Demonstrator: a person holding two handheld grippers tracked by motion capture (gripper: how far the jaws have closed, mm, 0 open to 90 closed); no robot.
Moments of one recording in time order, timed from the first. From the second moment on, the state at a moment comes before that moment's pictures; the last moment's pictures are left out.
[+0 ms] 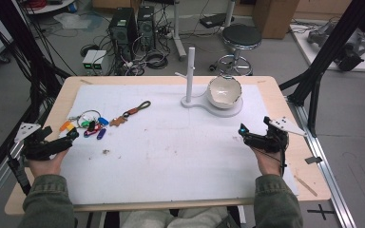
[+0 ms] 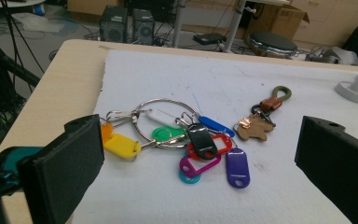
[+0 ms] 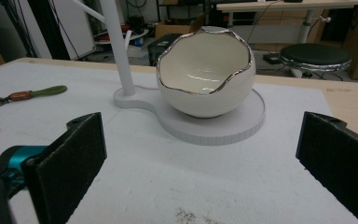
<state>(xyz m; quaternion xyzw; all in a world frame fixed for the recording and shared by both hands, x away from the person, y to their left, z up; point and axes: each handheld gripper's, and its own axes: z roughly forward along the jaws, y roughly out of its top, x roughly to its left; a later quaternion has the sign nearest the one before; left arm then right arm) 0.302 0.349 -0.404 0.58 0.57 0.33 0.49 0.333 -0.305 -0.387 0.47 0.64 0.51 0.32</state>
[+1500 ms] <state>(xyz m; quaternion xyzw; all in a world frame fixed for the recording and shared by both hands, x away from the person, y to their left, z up) 0.324 0.337 -0.389 0.63 0.55 0.29 0.47 0.333 -0.299 -0.394 0.47 0.66 0.50 0.31</state>
